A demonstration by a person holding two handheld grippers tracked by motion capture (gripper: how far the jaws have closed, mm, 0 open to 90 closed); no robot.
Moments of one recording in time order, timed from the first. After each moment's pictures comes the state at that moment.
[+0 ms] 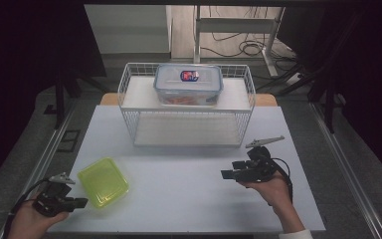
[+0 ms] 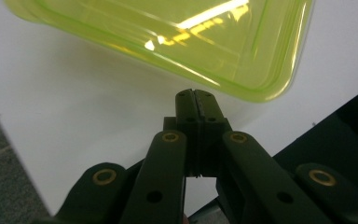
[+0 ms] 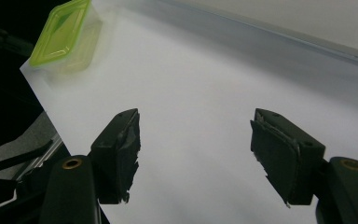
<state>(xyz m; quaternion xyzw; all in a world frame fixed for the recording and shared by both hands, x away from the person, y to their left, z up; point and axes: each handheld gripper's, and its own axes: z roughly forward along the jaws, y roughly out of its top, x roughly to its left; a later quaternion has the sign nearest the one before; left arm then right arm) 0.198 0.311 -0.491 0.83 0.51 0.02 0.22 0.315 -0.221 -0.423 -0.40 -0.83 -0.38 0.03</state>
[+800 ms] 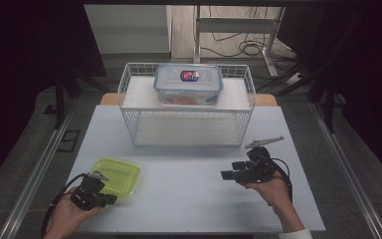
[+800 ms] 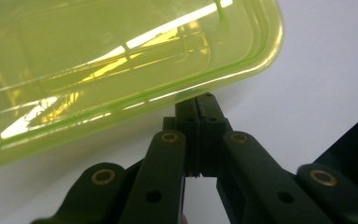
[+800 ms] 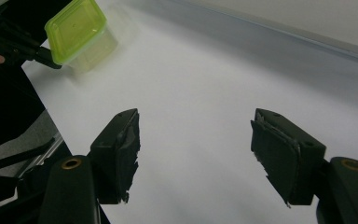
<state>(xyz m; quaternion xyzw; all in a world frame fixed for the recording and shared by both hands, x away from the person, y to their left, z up) 0.229 0.244 -0.503 0.83 0.49 0.01 0.24 0.316 -0.222 -0.426 -0.40 -0.83 -0.39 0.03</state>
